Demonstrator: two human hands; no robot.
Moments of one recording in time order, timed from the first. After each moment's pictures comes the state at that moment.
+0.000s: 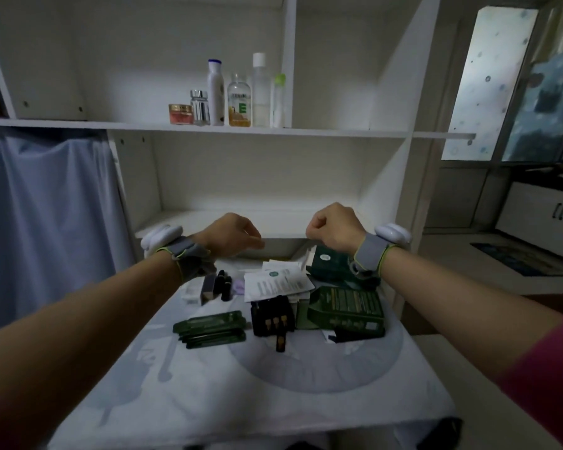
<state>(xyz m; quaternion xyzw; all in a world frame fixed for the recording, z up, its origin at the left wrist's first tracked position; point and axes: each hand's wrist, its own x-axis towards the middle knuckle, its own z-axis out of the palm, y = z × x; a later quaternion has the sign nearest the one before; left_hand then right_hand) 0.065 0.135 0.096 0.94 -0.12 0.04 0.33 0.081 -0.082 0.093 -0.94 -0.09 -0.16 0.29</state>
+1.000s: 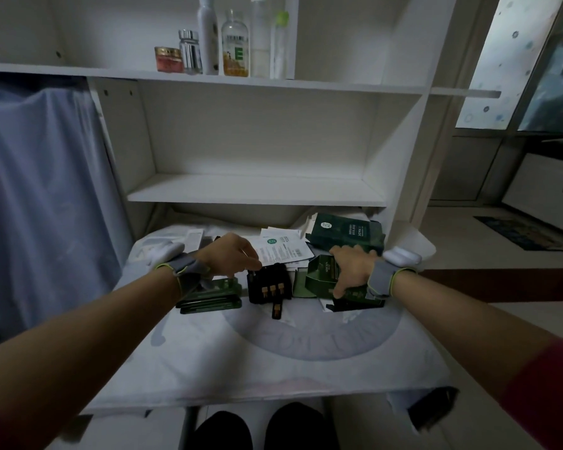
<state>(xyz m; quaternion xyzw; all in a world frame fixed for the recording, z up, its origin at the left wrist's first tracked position) 0.075 0.136 0.006 0.94 -0.09 -0.07 0.33 0.079 -0.113 -0.002 -0.99 -0.06 0.11 -0.02</state>
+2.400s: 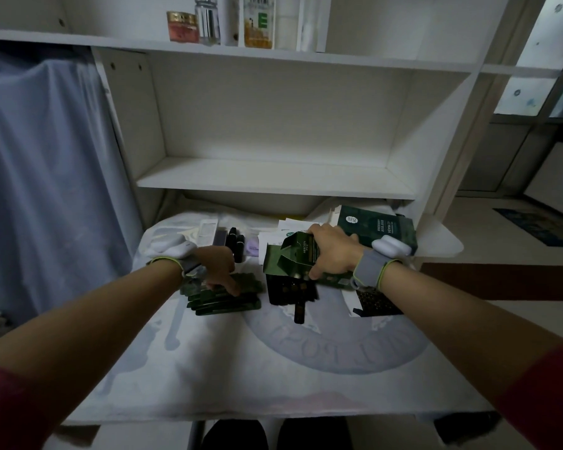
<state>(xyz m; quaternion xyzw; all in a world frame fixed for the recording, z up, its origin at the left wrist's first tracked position) 0.121 0.193 -0.027 0.98 -0.08 -0.20 0.05 0.120 -0.041 -0.006 -0.99 -0.11 0.05 0.07</state>
